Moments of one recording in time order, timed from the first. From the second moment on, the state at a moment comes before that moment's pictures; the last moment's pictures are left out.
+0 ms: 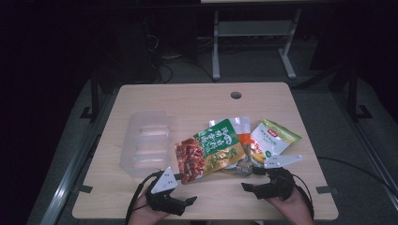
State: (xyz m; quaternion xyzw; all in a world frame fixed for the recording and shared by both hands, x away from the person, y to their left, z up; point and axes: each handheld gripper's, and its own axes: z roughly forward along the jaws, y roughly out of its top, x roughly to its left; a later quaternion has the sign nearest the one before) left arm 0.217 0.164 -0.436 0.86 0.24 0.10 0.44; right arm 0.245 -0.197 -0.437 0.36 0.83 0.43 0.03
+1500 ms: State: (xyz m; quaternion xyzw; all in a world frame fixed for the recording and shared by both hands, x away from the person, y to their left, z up) left arm 0.214 0.158 -0.437 0.86 0.23 0.10 0.44; right arm 0.320 -0.147 -0.436 0.44 0.78 0.45 0.02
